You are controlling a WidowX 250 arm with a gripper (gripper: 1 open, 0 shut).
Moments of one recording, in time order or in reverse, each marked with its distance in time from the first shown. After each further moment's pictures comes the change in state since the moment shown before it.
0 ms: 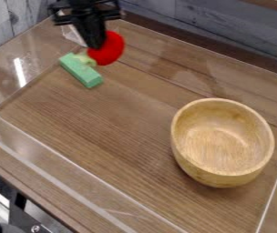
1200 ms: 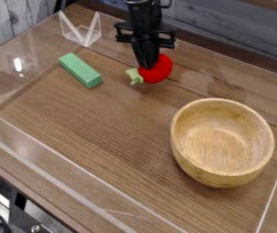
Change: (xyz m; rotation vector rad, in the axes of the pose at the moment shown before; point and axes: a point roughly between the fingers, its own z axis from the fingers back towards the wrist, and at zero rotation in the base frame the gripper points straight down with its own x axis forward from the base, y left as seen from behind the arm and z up) arm 0.042 -0.020 -0.062 0.055 0.036 -0.151
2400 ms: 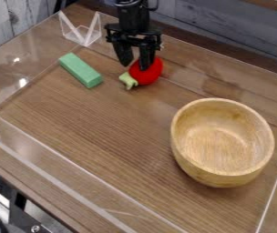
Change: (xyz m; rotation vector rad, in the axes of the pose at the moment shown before) arm 0.008 0.022 -0.006 0.018 0.005 -0.052
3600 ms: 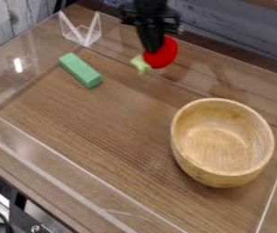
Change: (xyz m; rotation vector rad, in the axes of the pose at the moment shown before) arm 0.005 -0.057 0.038 0.010 -0.108 -0.098
